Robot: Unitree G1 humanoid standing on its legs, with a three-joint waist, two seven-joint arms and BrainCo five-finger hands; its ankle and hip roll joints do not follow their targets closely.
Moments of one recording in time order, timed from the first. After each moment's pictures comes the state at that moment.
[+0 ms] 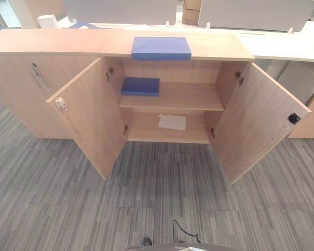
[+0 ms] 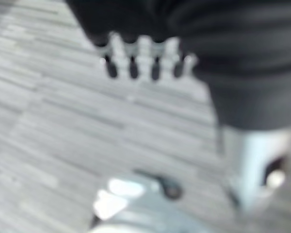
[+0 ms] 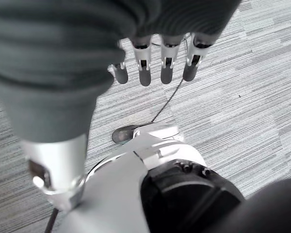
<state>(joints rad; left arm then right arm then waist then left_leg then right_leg) 0.11 0.18 -0.31 1.17 -0.69 0.26 0.17 0.00 -0.23 0.24 1.26 0.65 0.48 0.22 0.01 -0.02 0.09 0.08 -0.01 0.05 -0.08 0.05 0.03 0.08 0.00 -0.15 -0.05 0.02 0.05</state>
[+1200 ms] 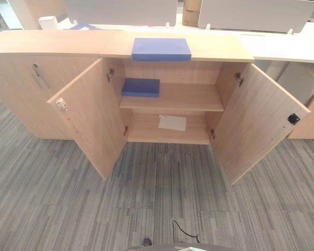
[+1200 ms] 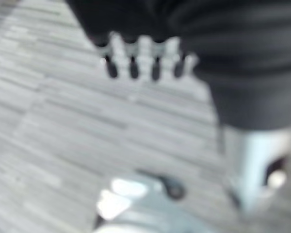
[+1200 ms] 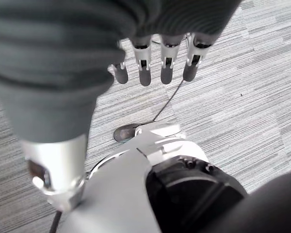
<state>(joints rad) 0.10 0.18 -0.31 1.17 -0.69 0.28 0.16 0.00 -0.23 0.24 1.26 0.65 0.49 0.22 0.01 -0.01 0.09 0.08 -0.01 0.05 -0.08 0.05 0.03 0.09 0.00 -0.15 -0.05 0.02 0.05</state>
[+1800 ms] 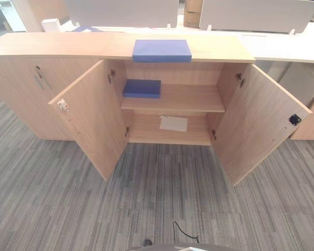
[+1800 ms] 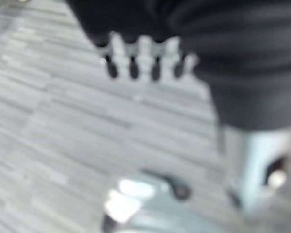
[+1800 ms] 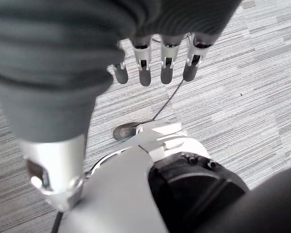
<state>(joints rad) 0.11 0.18 -0.31 1.17 -0.69 0.30 0.15 -0.01 -0.24 0.24 1.26 0.65 0.50 0.23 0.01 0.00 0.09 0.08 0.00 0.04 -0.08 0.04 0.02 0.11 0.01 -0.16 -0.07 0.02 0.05</state>
